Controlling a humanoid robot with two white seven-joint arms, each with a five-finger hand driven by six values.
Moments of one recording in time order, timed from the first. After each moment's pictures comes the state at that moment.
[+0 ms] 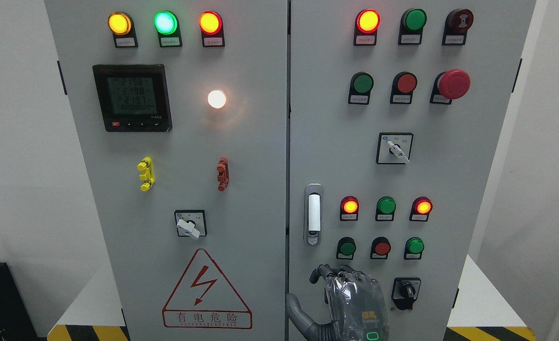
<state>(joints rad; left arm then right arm) 0.04 -0.10 -0.16 -0.05 0.12 -0.03 -0.03 -0.21 0.13 0.34 -1.86 1.30 0.19 -0.08</state>
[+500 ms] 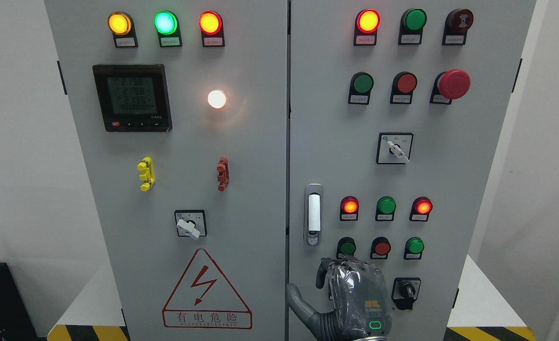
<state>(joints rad) 0.04 -0.10 -0.16 -0.05 0.12 -0.03 -0.03 -0.25 0.13 0.34 -1.86 1.31 0.23 -0.06</state>
